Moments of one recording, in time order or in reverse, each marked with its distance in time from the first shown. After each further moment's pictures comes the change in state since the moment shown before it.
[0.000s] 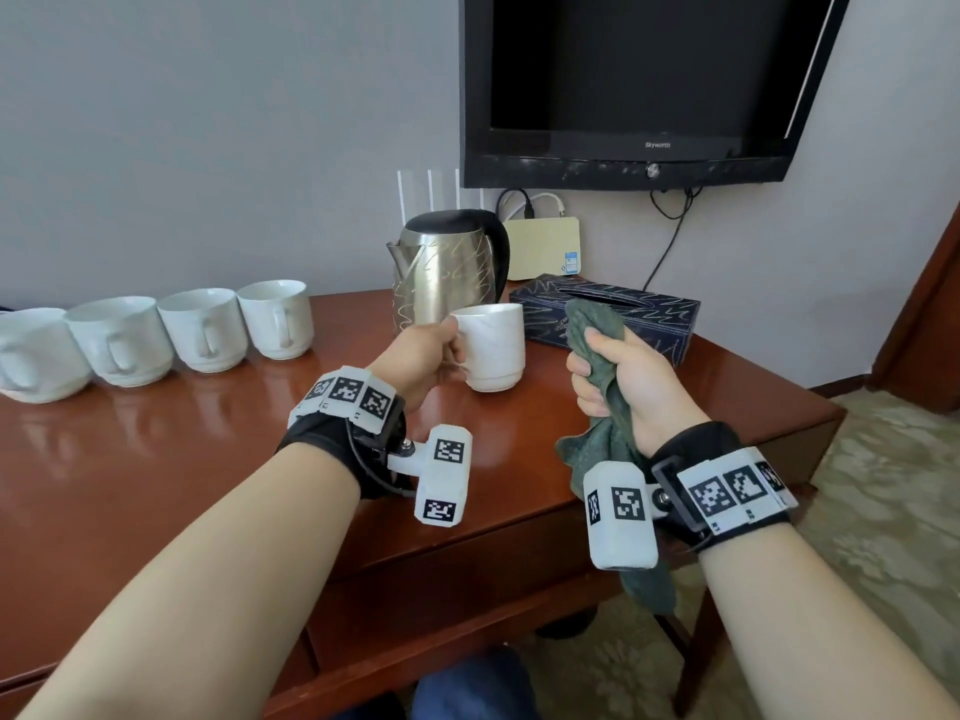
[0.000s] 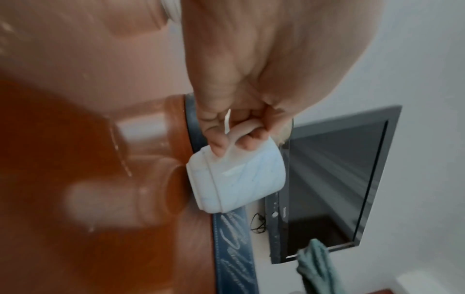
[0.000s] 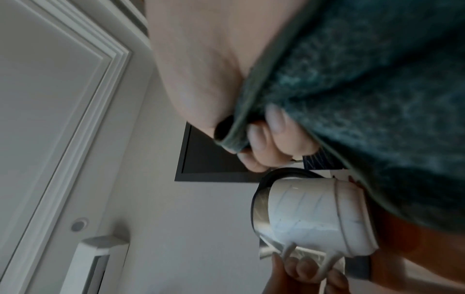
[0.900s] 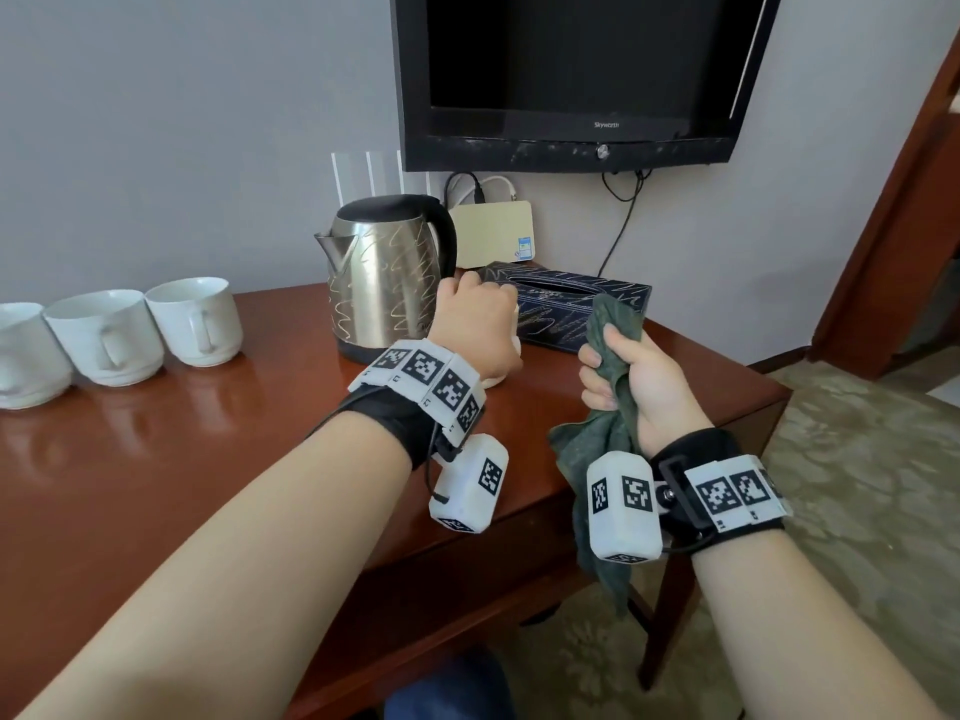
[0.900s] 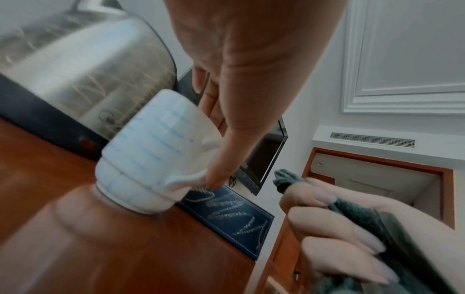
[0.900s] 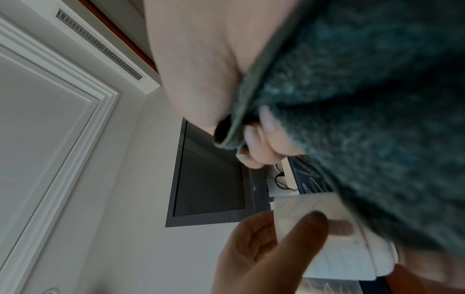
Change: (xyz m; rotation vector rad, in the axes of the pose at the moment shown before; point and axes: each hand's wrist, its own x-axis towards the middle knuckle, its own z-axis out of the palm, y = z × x) left_hand 0.013 0.031 0.091 1.458 -0.042 0.524; right_hand 0.001 -0.004 -0.054 0.156 0.134 -0.068
